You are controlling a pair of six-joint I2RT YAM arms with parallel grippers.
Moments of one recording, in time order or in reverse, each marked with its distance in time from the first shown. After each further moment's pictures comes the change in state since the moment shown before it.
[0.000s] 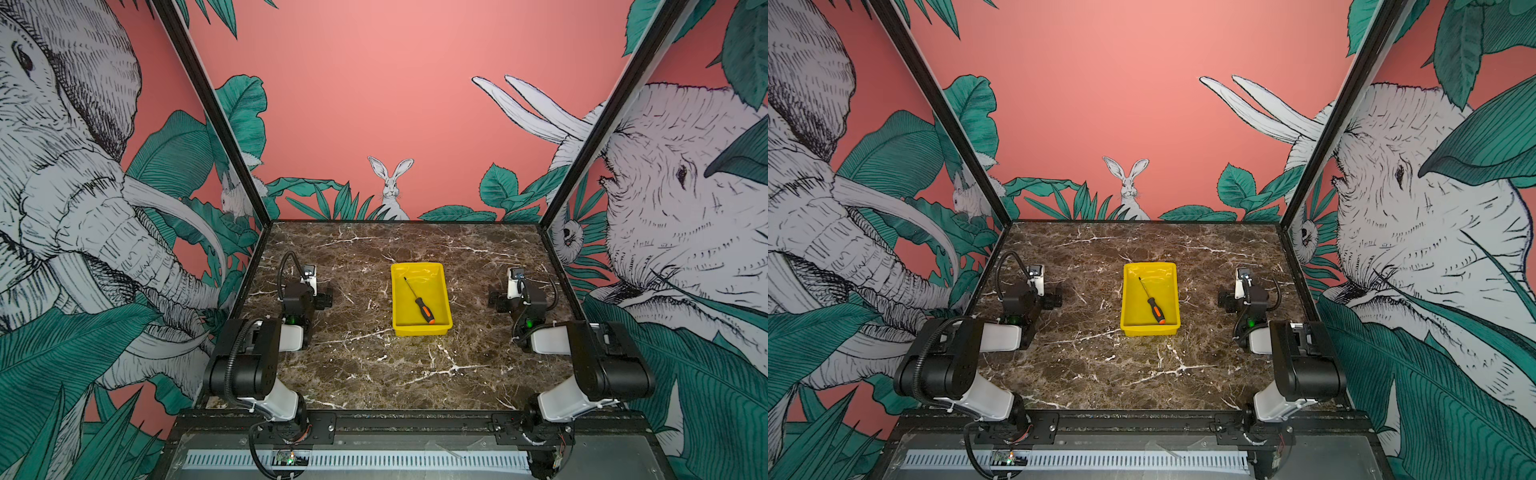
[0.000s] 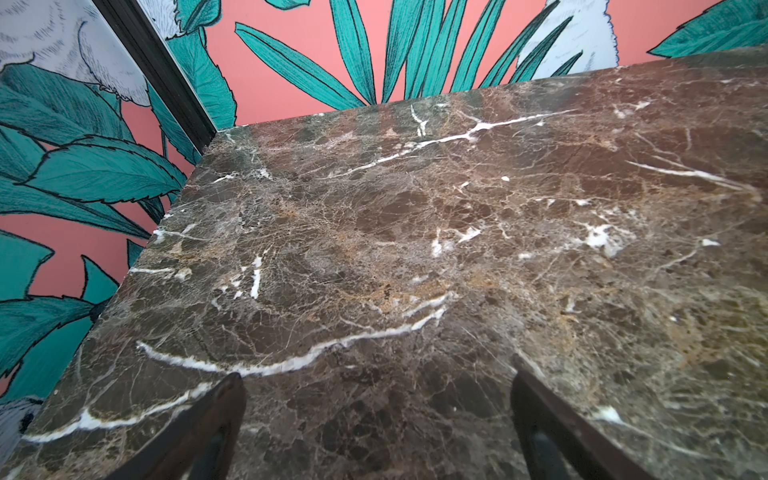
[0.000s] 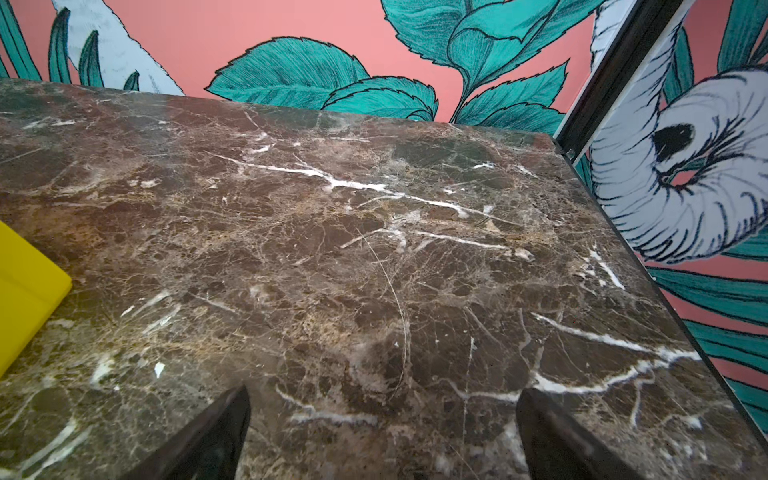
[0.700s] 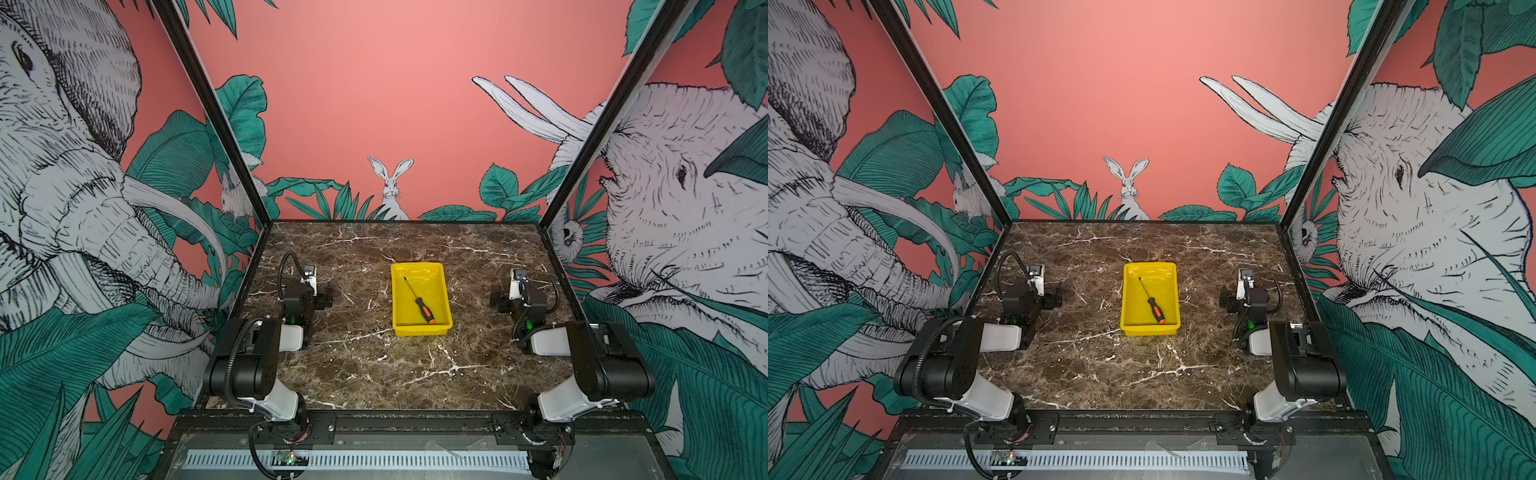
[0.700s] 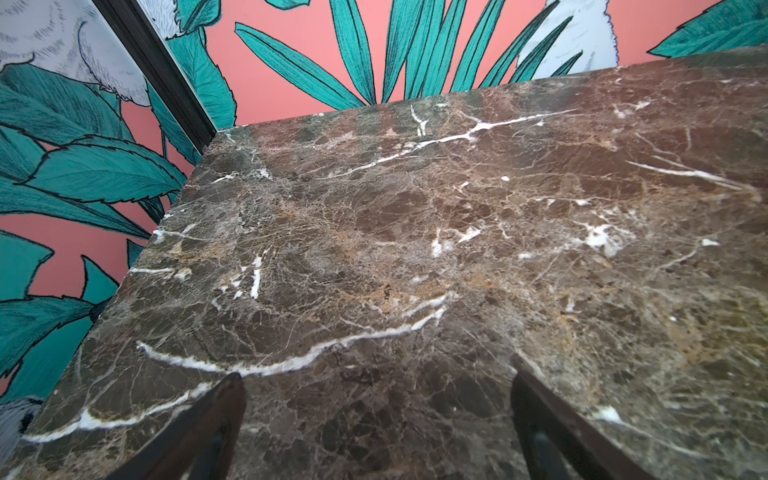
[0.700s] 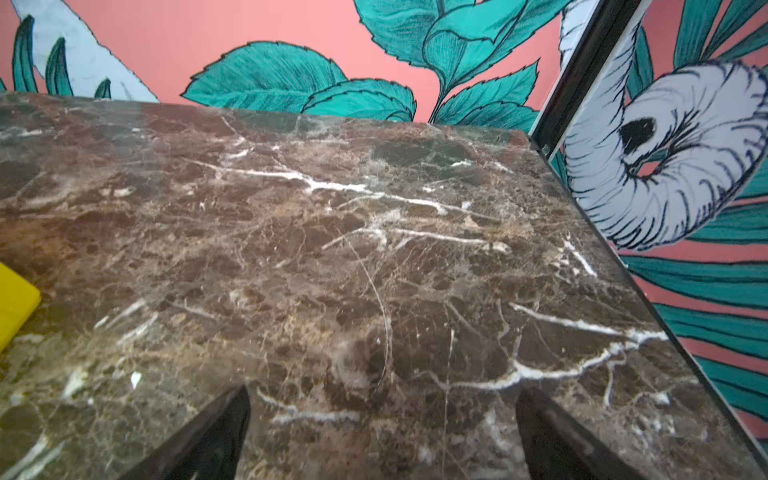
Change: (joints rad) left arm 0.000 0.000 0.000 0.000 0.000 0.000; right arm 0.000 -0.002 0.002 0.039 0.050 0.019
